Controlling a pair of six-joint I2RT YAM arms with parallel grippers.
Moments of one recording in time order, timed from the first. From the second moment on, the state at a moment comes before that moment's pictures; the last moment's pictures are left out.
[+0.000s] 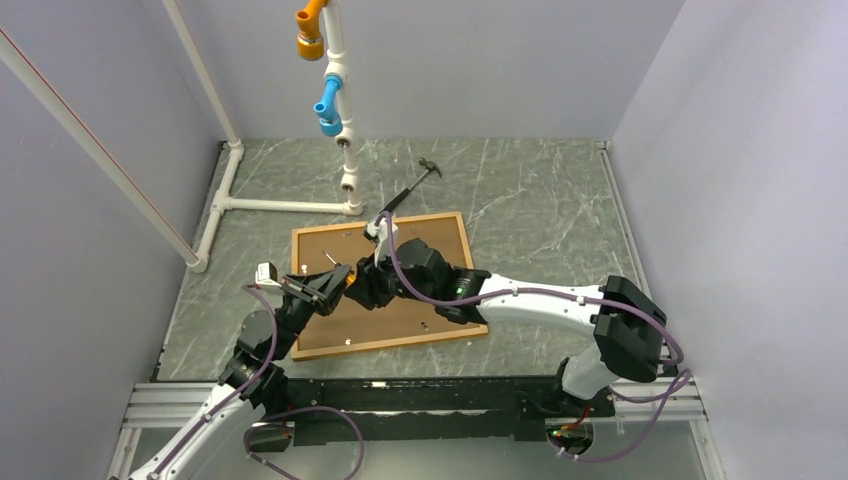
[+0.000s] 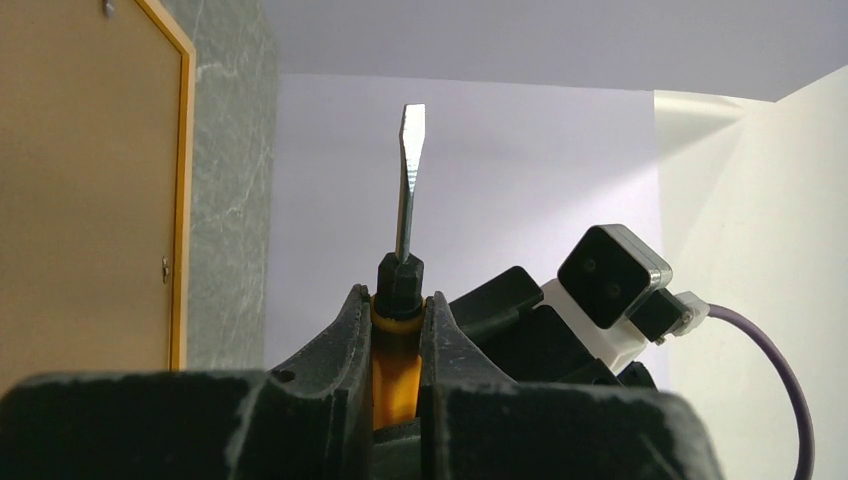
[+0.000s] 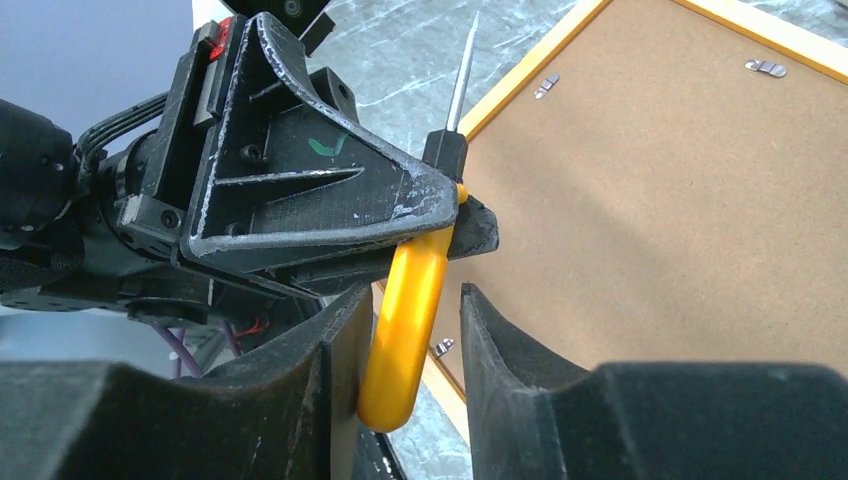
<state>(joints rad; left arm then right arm) -0.51 0.22 0.01 0.32 -0.02 -1.67 1.13 1.53 1.02 0.18 -0.05 0.42</state>
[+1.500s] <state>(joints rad) -0.16 0.72 0.38 -0.57 -0.19 -0.71 1.08 1.80 1.29 -0.67 -0.40 -0.07</state>
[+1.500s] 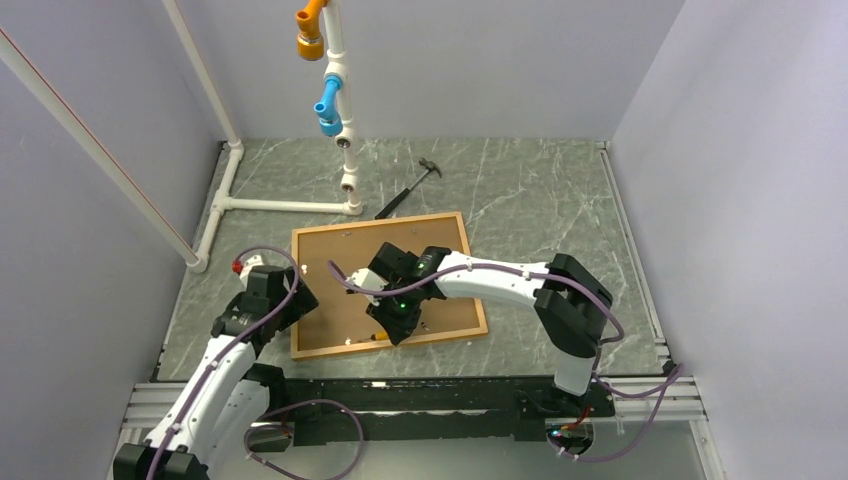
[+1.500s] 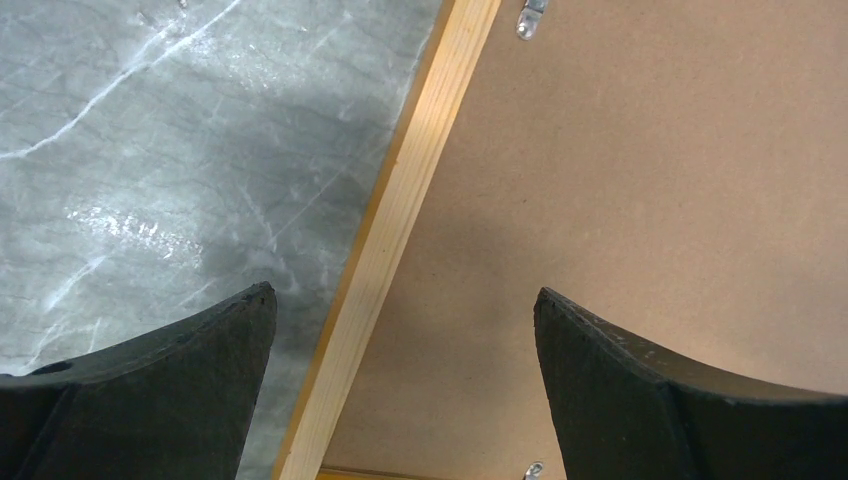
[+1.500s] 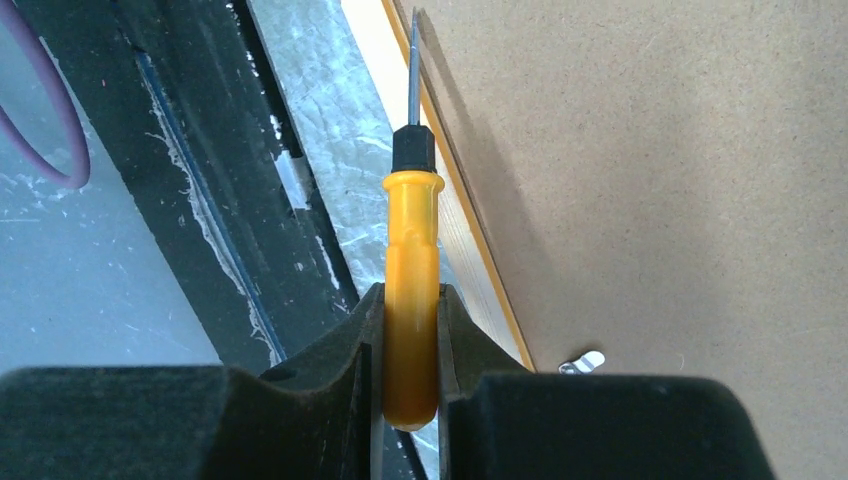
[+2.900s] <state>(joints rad) -0.15 0.60 0.25 -0.43 -0.09 -0.86 1.14 1.90 1.39 -0.56 -0.23 0.07</state>
